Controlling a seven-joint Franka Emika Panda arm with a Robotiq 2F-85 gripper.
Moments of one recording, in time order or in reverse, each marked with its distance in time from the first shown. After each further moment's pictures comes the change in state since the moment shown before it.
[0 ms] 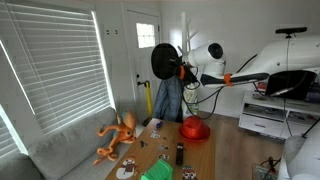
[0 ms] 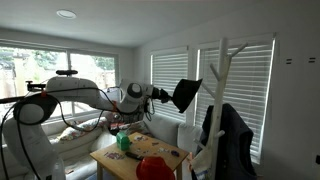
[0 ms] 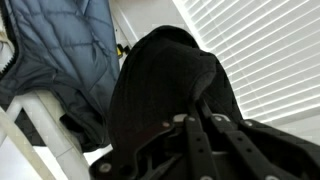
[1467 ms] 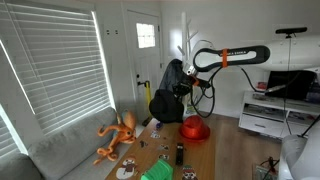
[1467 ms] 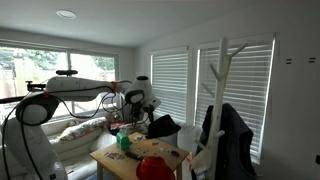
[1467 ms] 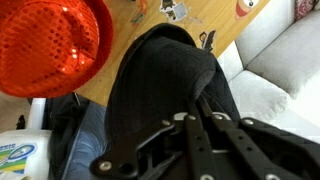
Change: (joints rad) arm 0.124 -0.004 -0.048 0.015 1.217 -0.806 -1.165
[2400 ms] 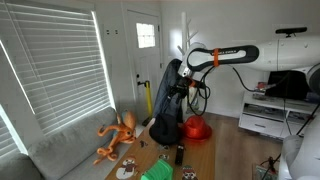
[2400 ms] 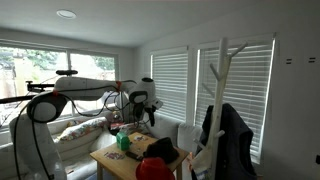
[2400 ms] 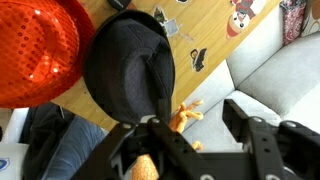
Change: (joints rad) arm -0.048 0.083 0.049 0.072 0.089 -0.073 -0.091
